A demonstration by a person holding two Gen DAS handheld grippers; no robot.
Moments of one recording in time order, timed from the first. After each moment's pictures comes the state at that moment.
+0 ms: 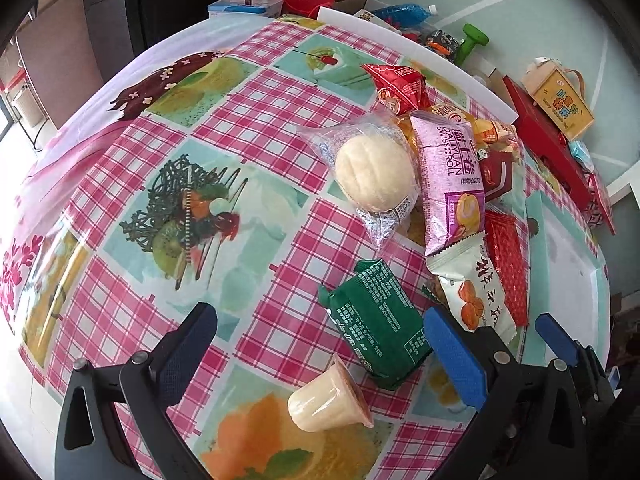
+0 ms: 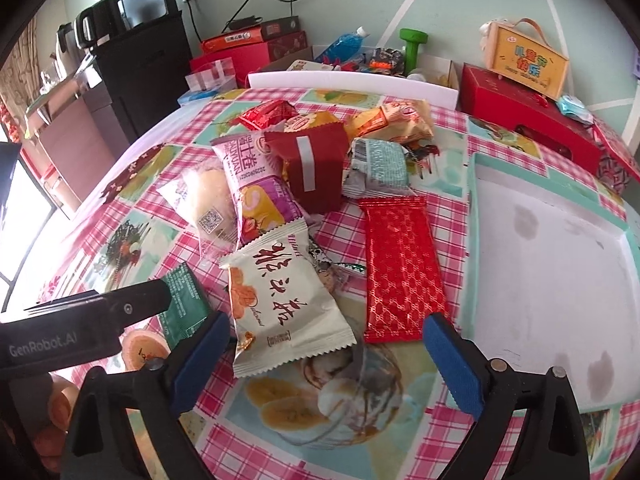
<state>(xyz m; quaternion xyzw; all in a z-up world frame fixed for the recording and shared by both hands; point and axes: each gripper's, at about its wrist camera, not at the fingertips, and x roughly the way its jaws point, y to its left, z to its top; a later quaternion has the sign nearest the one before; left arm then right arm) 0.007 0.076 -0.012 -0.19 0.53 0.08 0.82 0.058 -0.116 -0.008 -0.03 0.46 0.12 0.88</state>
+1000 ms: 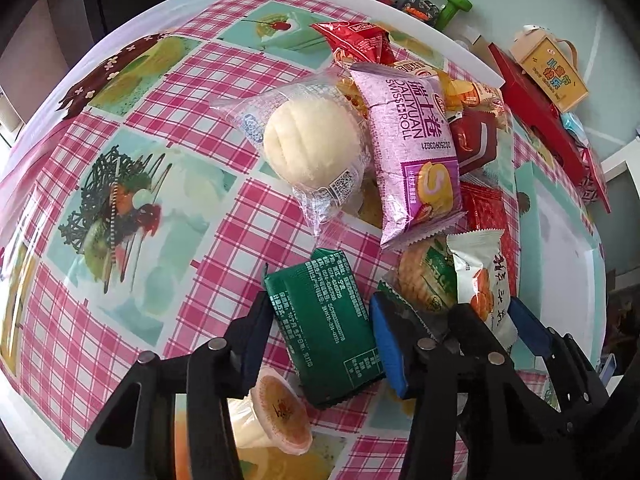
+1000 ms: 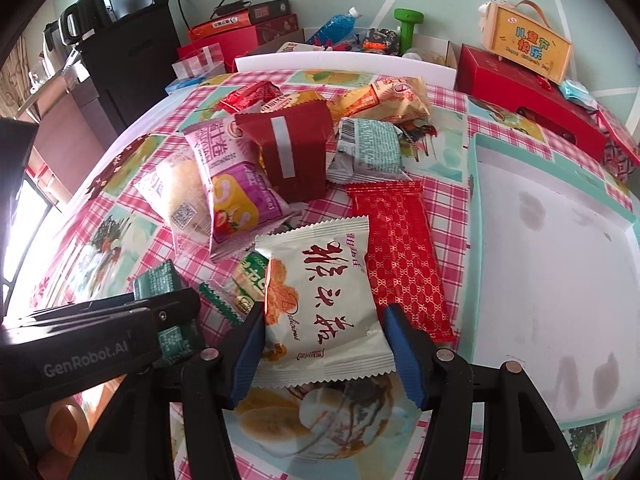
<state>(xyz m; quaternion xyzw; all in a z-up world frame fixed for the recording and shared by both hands) 0.064 0.021 -0.037 -0.17 0.57 0.04 0.80 0.073 -0.126 -0.023 -0.02 0.49 0.11 0.87</state>
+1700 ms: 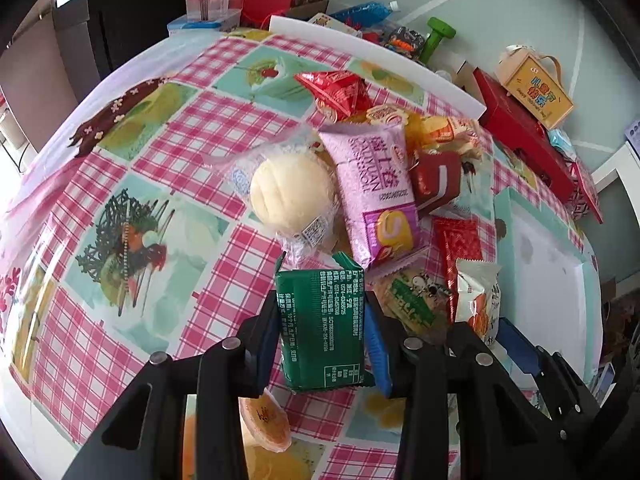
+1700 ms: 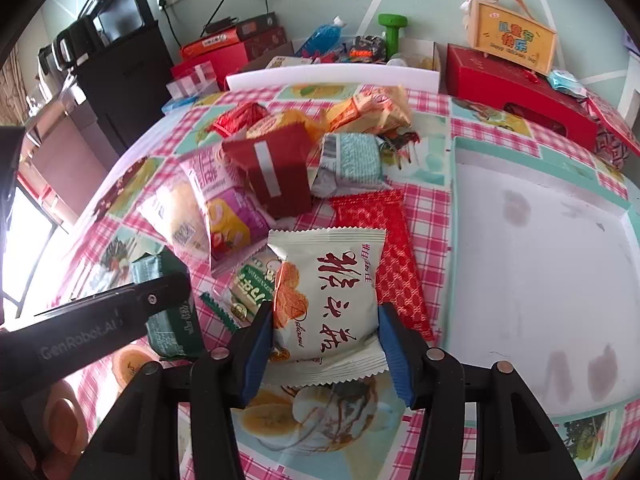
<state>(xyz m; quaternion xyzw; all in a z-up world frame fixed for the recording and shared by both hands) 0.075 0.005 -0.005 -0.16 0.52 0.04 0.84 0.071 -0.144 -0.007 0.01 0.47 0.11 0.87</state>
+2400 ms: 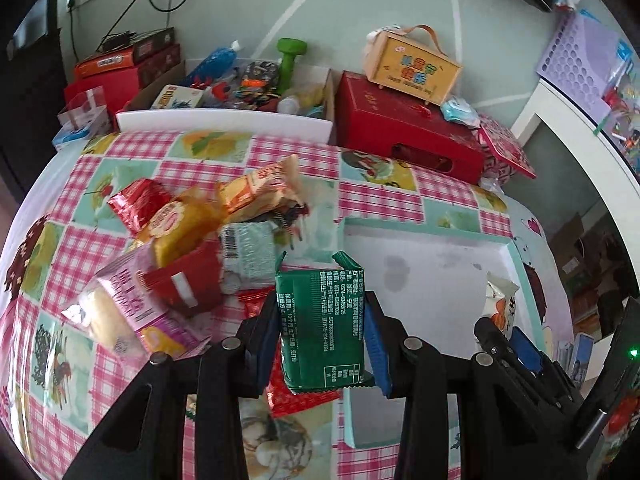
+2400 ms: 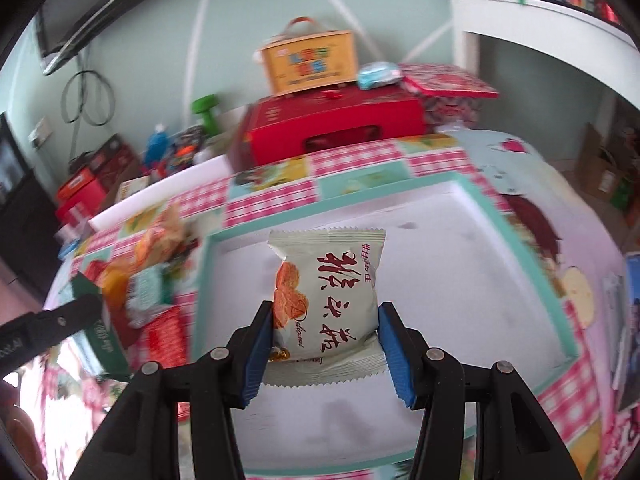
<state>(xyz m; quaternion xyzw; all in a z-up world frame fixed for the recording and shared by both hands) 0.125 -0.134 0.057 -0.07 0.47 -0.10 0.87 0.070 -0.317 0.031 0.13 0.40 -0.12 0.90</state>
